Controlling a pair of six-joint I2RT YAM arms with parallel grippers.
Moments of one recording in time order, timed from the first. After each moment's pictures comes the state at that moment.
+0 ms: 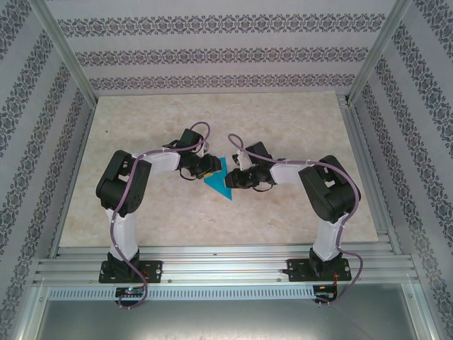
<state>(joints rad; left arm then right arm) -0.43 1.98 1.20 -0.26 0.52 -0.72 0.51 1.88 0.97 -0.07 -0.62 0.39</state>
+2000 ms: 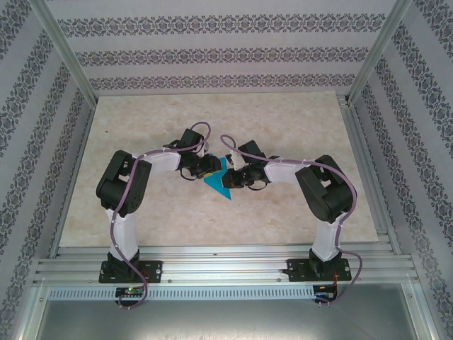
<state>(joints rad) -0.44 1.98 1.20 -0.26 0.49 -0.72 0.57 1.90 1.04 -0.14 -0.56 0.36</state>
